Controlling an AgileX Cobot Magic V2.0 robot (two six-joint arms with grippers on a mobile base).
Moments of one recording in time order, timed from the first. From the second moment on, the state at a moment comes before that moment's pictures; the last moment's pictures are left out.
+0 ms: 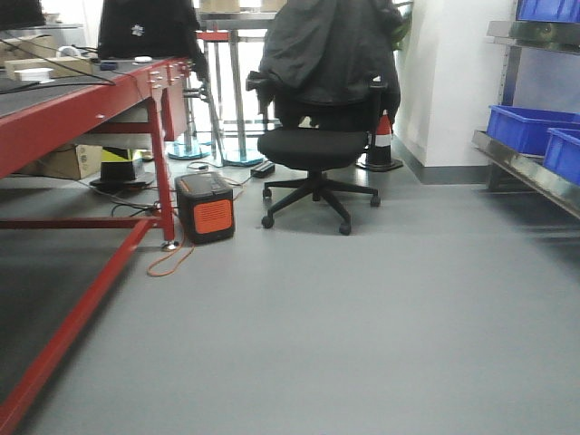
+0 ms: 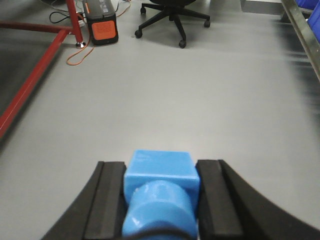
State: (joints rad) left arm -0.13 0.85 -1.09 0.02 0.88 -0.02; right arm 0.27 0.79 -1.10 -0.07 0.90 0.09
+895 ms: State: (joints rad) left arm -0.13 0.85 -1.09 0.02 0.88 -0.02; right arm 0.27 0.79 -1.10 -0.07 0.90 0.09
